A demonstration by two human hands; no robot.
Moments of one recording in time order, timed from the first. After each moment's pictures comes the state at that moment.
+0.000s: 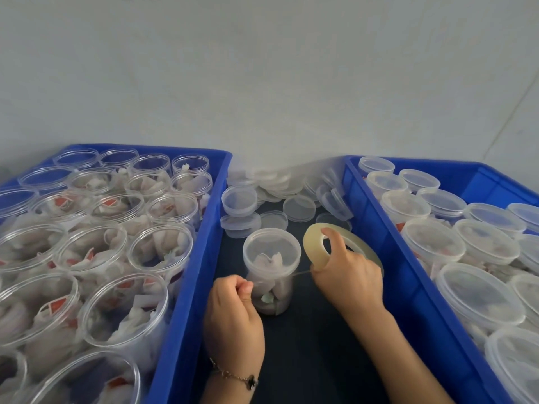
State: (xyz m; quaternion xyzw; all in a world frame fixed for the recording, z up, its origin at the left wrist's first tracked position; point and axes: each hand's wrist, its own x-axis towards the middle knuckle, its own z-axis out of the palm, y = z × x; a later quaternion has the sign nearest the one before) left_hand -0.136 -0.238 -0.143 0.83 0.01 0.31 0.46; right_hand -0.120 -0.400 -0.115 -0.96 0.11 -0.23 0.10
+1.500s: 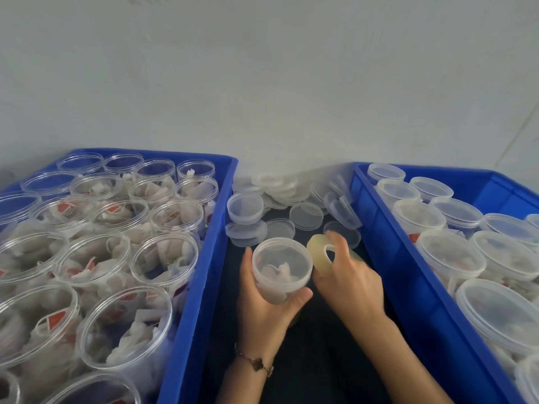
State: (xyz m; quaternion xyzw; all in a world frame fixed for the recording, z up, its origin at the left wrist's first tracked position) left_hand -0.102 -0.254 -0.157 0.71 -0.08 0.08 0.70; right_hand -0.103 -0.395 -0.118 -0.96 0.13 -0.20 0.17
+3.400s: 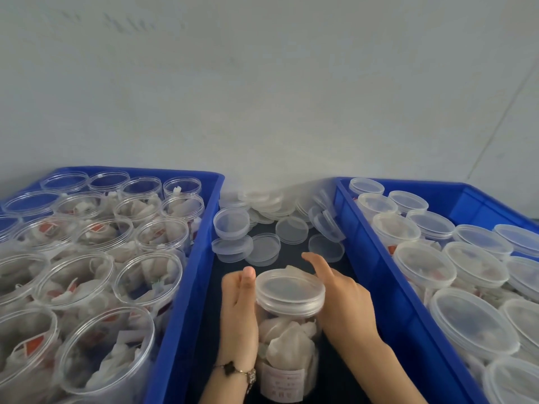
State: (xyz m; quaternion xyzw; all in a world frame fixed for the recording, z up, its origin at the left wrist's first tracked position) left_hand -0.101 -0.256 -0.116 0.62 0.01 0.02 0.79; right_hand -0.137 -0.390 -0.089 -0.98 0.04 -0.16 0.14
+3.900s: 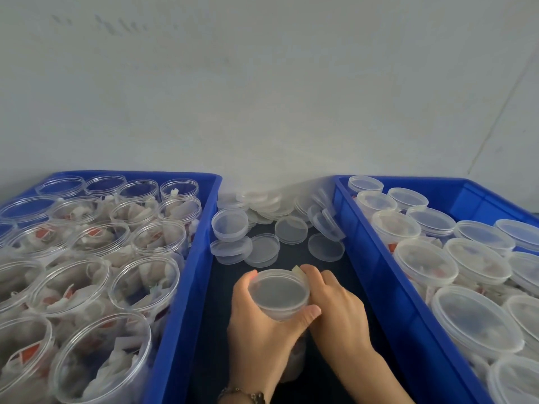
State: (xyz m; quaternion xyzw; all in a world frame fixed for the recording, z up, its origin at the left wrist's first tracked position) left_hand -0.125 -0.266 -0.121 0.77 -0.05 0.06 0.64; right_hand -0.133 -0.385 -0.107 -0.97 0.05 -0.18 0.14
